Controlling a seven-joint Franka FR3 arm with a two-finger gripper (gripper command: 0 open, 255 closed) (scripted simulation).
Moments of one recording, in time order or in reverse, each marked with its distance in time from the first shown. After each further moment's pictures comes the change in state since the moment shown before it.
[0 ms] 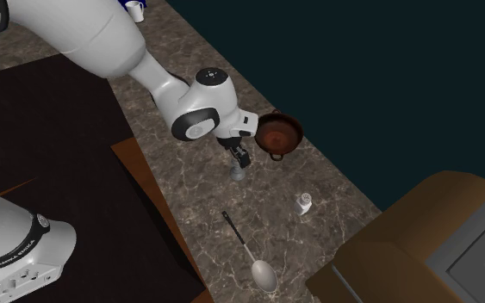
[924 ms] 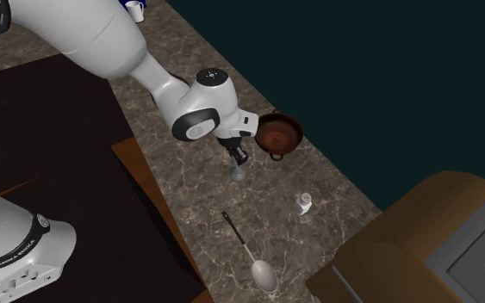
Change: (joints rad) arm -0.001 0.004 0.000 0.003 0.000 0.004 -0.001
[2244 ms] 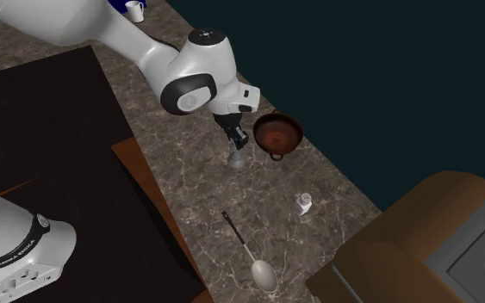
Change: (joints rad) arm 0.021 -0.216 -0.024 -0.031 -0.027 -0.186 0.015
